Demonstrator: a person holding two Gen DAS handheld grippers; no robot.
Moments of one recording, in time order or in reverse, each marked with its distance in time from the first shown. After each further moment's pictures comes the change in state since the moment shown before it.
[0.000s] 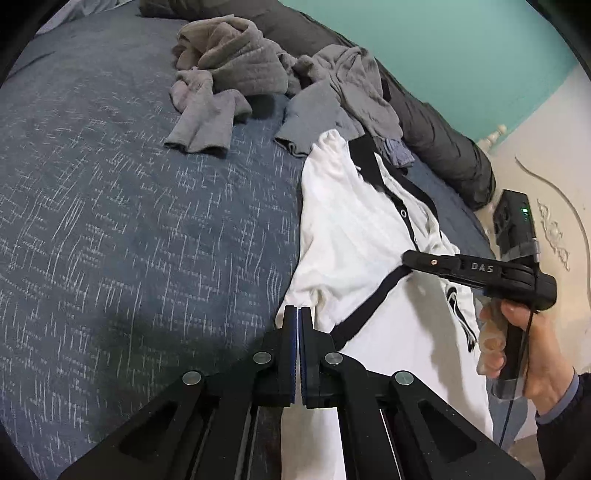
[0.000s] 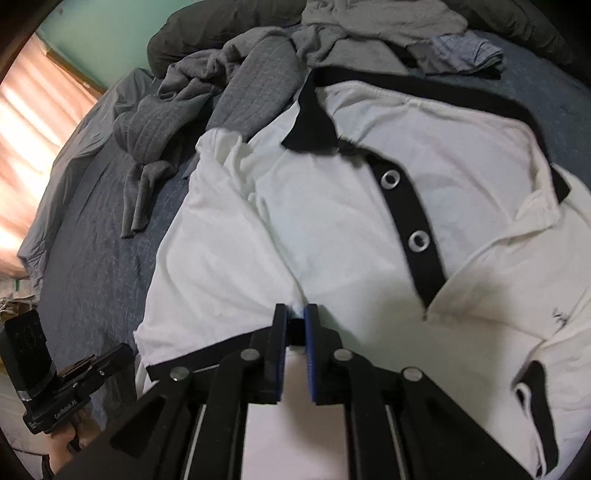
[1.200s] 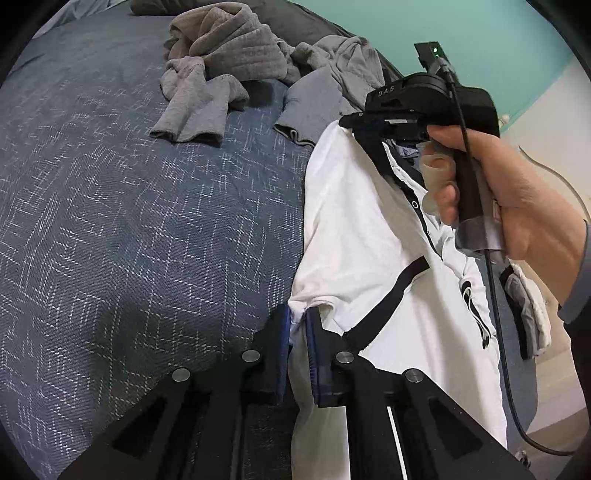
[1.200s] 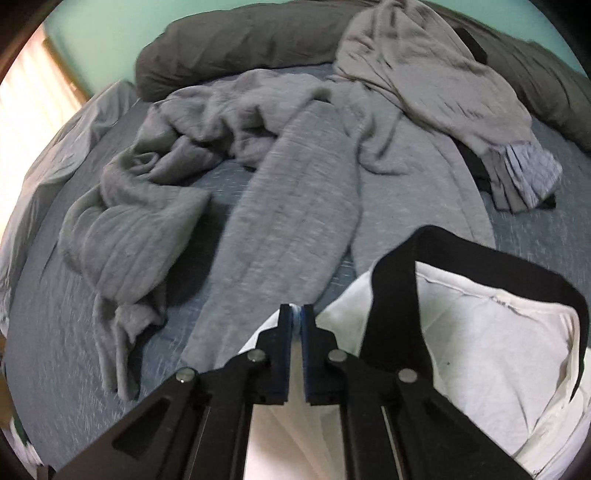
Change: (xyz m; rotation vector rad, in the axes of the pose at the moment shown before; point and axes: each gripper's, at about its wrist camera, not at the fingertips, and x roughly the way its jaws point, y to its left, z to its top) left arm 0.019 0.001 -0.001 0.029 0.023 0.019; right arm 0.069 0.052 0.147 -0.050 -0.087 -0.131
